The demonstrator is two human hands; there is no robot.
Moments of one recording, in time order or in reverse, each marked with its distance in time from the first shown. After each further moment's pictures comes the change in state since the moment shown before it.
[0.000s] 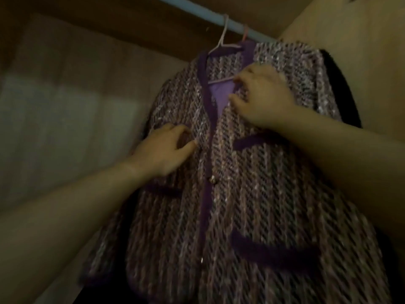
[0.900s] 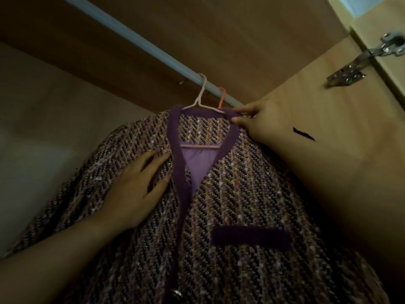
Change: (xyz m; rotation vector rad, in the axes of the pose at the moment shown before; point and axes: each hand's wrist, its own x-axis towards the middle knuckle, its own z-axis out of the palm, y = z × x) left_hand 0.123 -0.047 0.074 -0.193 0.296 0.111; right_hand 0.112 0.095 0.033 0.328 0.090 0.287
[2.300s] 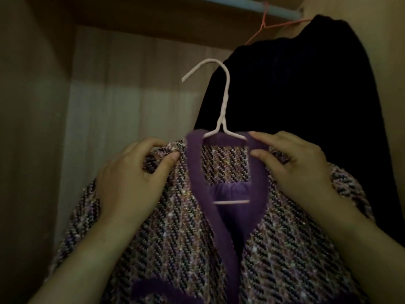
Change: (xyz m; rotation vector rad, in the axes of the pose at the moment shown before) left_hand -0.242 0.142 -0.251 0.208 0.140 -0.319; right_hand -0.341 -0.135 -0.040 0.295 0.113 -0.211
